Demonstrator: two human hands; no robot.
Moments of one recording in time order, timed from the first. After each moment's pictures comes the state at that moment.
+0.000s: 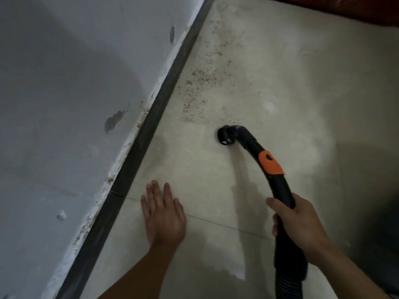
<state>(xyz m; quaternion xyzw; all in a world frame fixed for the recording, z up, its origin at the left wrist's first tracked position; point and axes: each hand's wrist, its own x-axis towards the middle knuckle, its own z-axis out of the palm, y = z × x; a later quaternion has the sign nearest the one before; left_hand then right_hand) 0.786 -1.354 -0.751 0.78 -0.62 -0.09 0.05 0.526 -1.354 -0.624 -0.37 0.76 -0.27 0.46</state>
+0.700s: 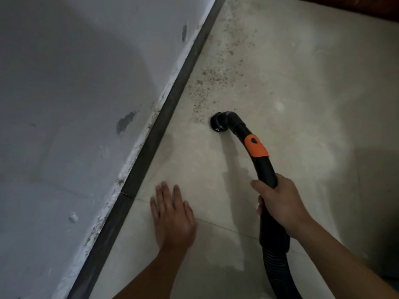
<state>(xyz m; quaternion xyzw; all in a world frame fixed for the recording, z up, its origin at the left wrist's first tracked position) 0.786 -1.355 -0.752 0.78 -0.61 -0.10 0.06 0.570 -1.411 -0.641 -0.41 0.73 -0.27 0.47</state>
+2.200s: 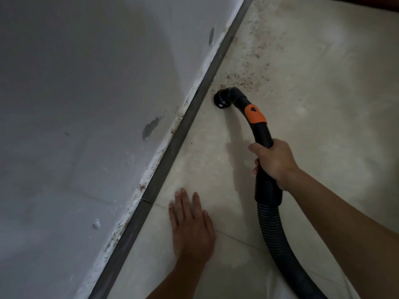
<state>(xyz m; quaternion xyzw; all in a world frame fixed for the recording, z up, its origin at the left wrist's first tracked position) 0.786 -1.358 -0.752 0.78 -0.62 -0.10 0.05 0.624 -1.526 -0.653 -0.42 0.72 -0.29 0.48</state>
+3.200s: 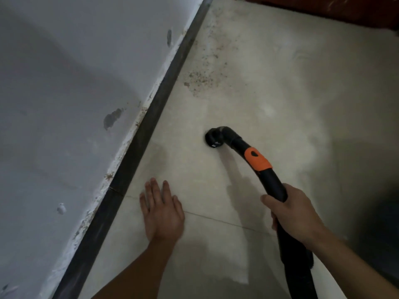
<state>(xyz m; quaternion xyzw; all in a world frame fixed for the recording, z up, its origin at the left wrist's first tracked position) 0.786 -1.353 -0.751 0.78 -0.62 -0.10 0.05 0.526 -1.354 -0.616 -0.45 0.76 -0.21 0.41</state>
